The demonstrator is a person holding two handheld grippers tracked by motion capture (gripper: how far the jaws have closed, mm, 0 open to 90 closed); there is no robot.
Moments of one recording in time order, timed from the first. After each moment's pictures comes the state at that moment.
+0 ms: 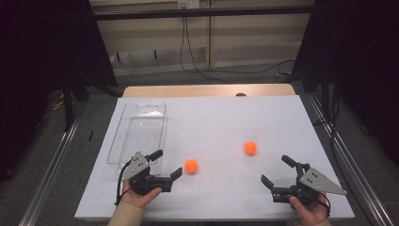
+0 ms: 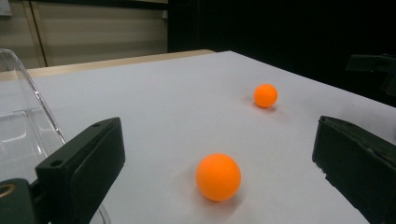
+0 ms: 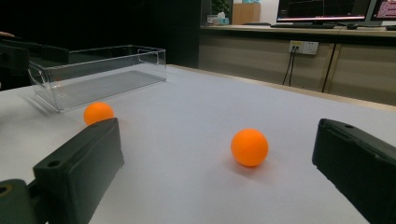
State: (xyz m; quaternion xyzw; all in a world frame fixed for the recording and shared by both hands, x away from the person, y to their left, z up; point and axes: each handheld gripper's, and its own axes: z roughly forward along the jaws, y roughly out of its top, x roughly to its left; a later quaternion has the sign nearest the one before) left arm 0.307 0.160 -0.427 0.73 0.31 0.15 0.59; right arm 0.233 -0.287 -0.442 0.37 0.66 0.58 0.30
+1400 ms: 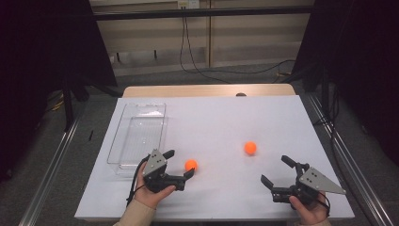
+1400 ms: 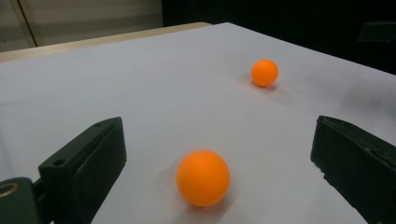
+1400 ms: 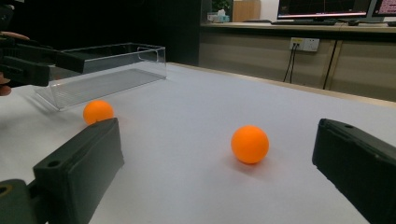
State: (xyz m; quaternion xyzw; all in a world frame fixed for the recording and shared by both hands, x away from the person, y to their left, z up) left arm 0.314 0.125 -0.429 0.76 0.31 0.14 0.55; right arm 0.234 -0.287 -0.443 0.37 0.66 0.58 0.29
